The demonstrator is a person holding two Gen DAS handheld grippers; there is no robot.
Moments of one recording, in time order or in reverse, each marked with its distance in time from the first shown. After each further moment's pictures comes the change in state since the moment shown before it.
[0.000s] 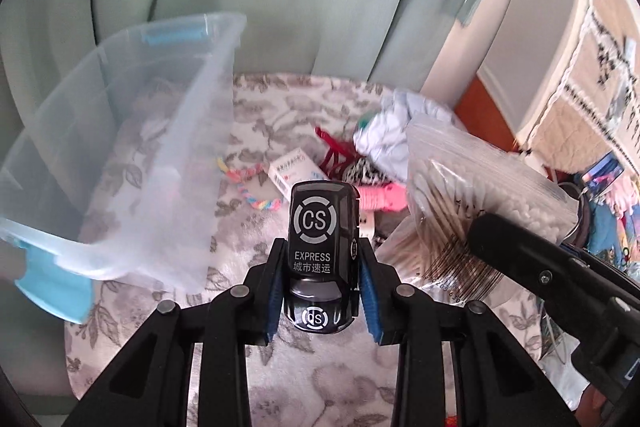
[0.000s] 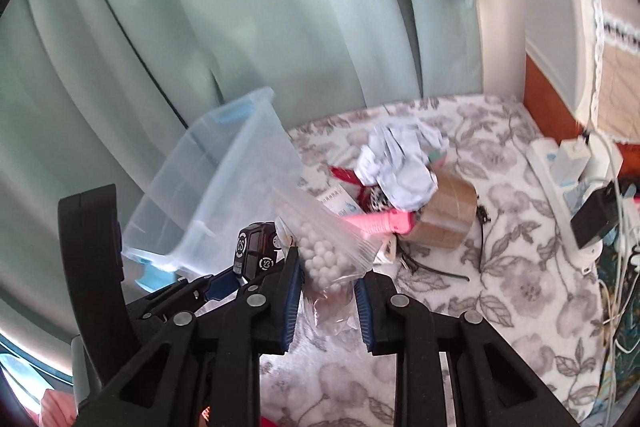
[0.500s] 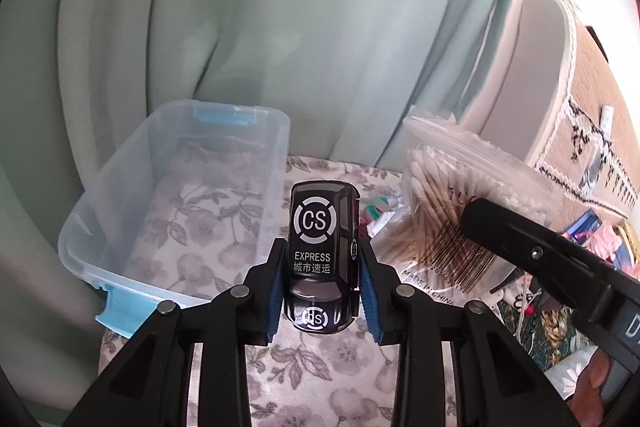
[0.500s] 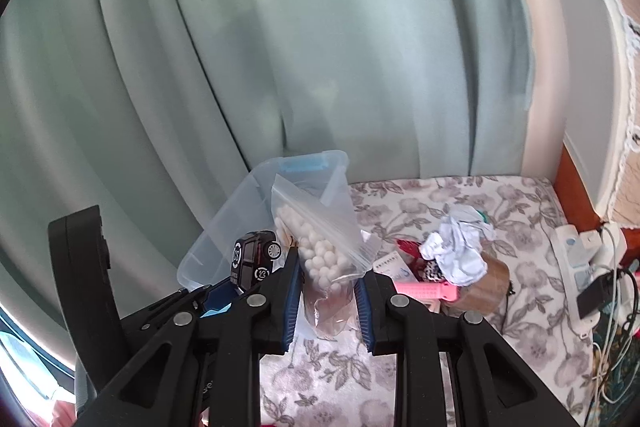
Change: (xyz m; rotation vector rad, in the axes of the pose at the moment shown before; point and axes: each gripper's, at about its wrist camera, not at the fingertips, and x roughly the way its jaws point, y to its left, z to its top) left arm -0.068 0.046 0.026 -0.085 -0.204 -0.008; right arm -0.037 0.078 0.033 -0.147 -0.125 0.079
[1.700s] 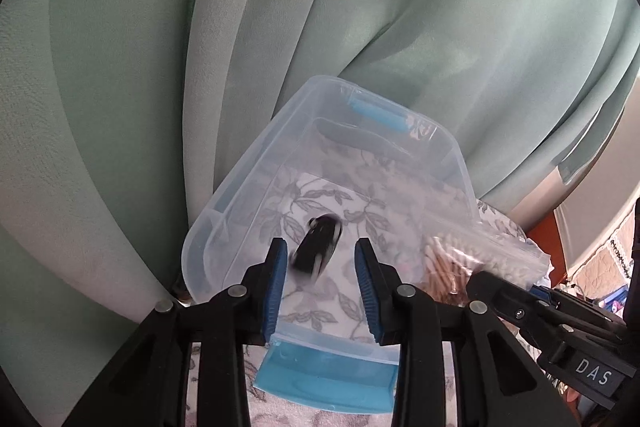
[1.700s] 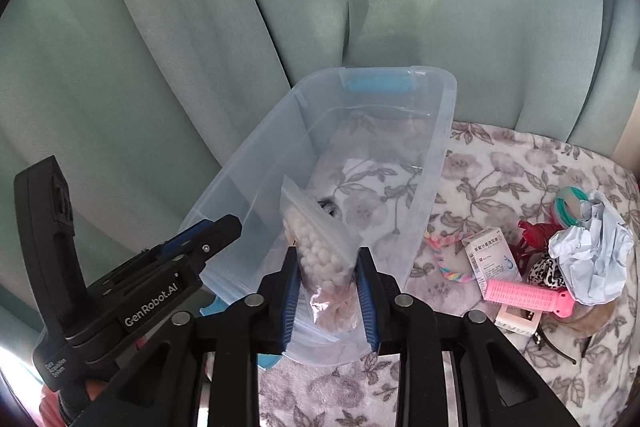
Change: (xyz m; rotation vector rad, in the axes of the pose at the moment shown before) left arm 0.024 0.149 0.007 -0.226 0.045 0.145; right arm 0.148 0.062 -0.001 -0.086 0.282 0.095
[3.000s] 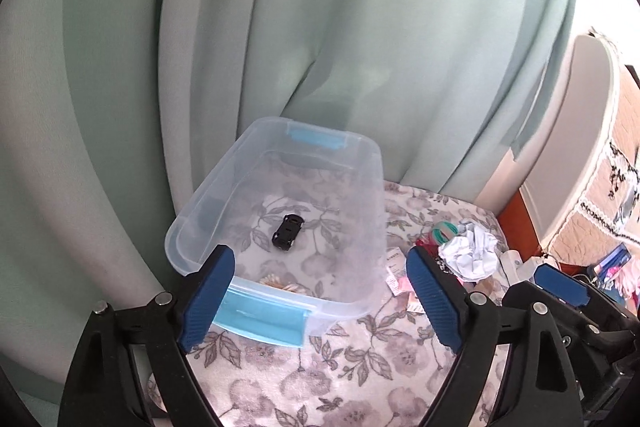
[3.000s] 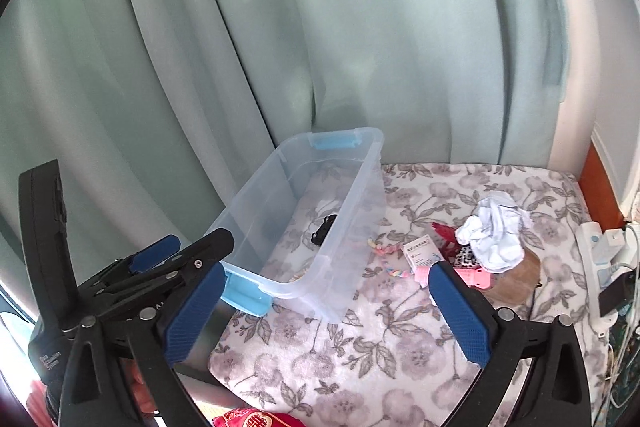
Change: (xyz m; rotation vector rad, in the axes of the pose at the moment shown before) left arm -0.095 -0.093 -0.028 0.178 -0.115 0.012; right arm -0.130 -0.028 -0.051 0.055 -0.234 -0.048
